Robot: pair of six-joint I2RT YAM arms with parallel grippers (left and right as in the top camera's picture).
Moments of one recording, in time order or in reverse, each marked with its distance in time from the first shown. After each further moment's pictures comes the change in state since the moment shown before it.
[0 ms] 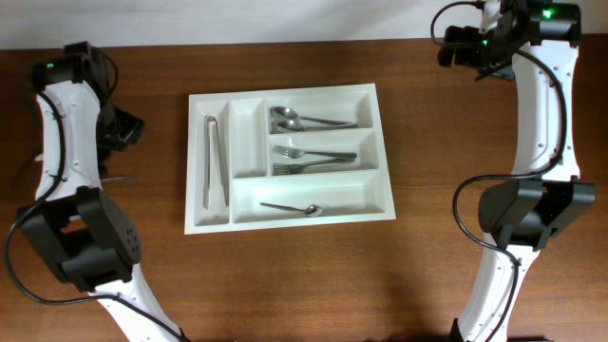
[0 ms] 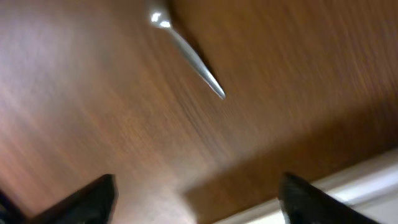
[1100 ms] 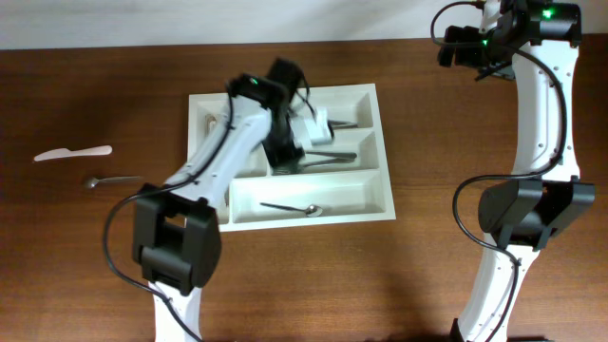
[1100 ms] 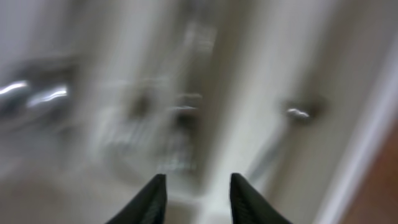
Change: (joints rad) left arm -0.636 0.000 -0.050 0.237 0.347 1.636; right arm 0.000 0.000 0.000 0.000 0.000 0.000
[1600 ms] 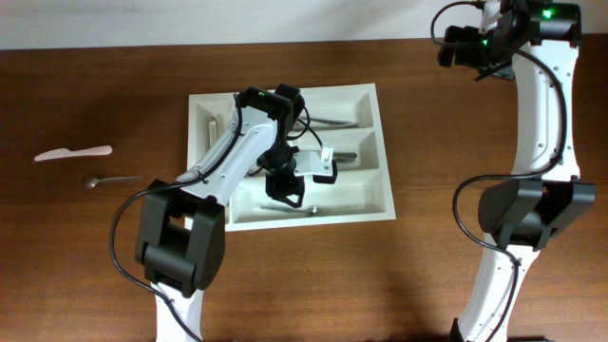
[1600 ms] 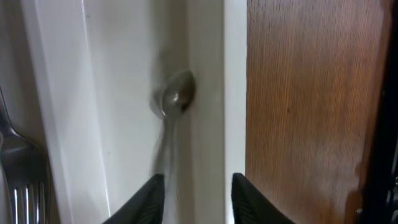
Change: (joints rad) left arm -0.050 0.000 -0.176 -0.169 0.222 0.331; right arm 0.000 0.000 0.000 0.000 0.000 0.000
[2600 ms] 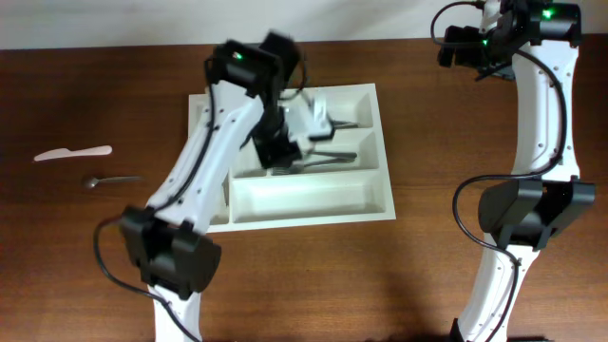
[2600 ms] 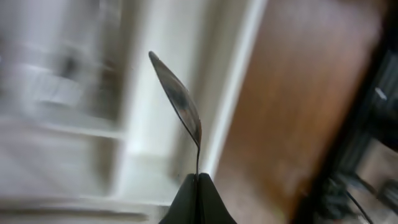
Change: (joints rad) left arm 0.011 -0.016 0.374 -0.322 -0.112 -0.253; right arm 0.000 0.000 0.000 0.000 0.000 0.000
